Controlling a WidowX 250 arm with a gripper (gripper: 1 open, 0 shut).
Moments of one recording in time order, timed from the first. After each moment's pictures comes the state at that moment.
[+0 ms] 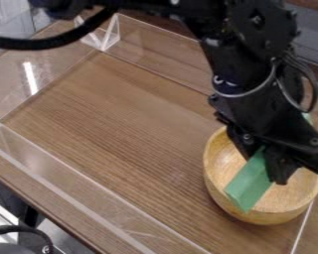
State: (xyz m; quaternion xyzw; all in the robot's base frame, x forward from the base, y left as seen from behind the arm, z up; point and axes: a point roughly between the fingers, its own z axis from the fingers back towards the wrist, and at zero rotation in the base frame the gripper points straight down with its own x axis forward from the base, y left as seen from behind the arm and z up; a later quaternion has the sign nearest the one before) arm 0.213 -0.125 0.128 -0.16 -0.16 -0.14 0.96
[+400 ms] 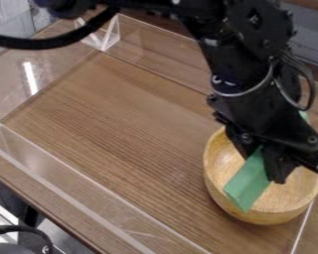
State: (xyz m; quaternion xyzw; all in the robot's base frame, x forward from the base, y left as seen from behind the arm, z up) arm 0.214 -0.125 0.125 -0.16 -0.16 -0.14 0.96
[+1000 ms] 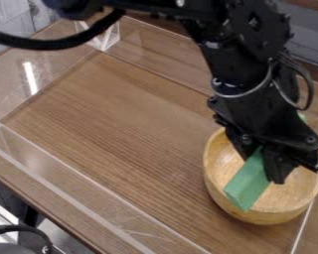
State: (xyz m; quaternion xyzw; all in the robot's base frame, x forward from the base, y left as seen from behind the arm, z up) arm 0.217 -0.124 0.121 -0.16 -0.15 -0.13 0.97
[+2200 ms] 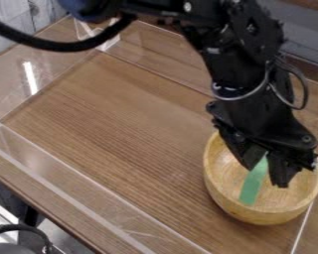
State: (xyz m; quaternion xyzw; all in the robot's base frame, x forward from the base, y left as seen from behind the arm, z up) arm 0.224 -0.121 0.109 -0.17 -0.14 -0.11 0.97
